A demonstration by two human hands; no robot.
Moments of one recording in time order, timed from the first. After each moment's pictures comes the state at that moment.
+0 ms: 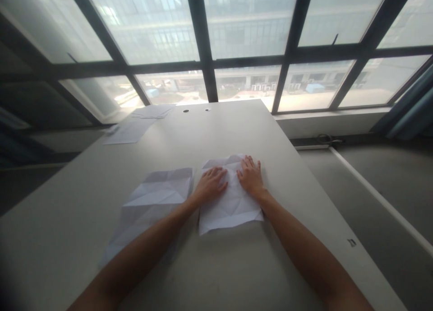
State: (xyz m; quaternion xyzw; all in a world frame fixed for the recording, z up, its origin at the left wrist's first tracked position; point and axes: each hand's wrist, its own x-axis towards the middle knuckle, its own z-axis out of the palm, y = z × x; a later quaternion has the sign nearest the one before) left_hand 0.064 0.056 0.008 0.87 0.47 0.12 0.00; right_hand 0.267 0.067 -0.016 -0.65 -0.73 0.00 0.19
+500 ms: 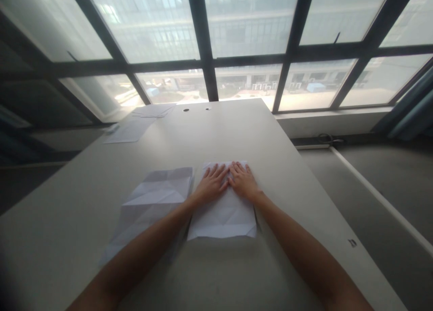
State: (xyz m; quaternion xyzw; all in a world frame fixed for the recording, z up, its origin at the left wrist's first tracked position) left_hand 0.063 0.061 -0.007 0.88 0.46 0.10 0.02; right_hand 0.247 0.056 -0.012 -0.57 -0.81 0.06 0.12
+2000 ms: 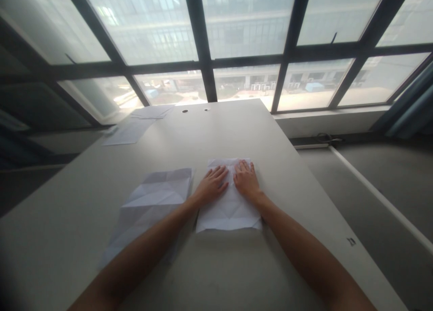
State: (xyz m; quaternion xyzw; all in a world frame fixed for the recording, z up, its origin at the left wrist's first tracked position) left_hand 0.063 0.060 0.000 0.89 0.43 0.11 0.04; right_hand 0.252 0.054 -0.013 -0.62 -0.77 0.01 0.17
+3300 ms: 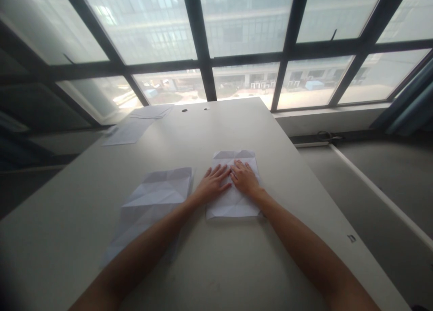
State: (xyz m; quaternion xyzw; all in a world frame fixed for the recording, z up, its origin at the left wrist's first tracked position) left_hand 0.063 0.063 -0.004 0.90 0.43 0.09 0.05; right_hand 0.254 0.059 -0.010 -0.57 -0.80 0.05 0.18
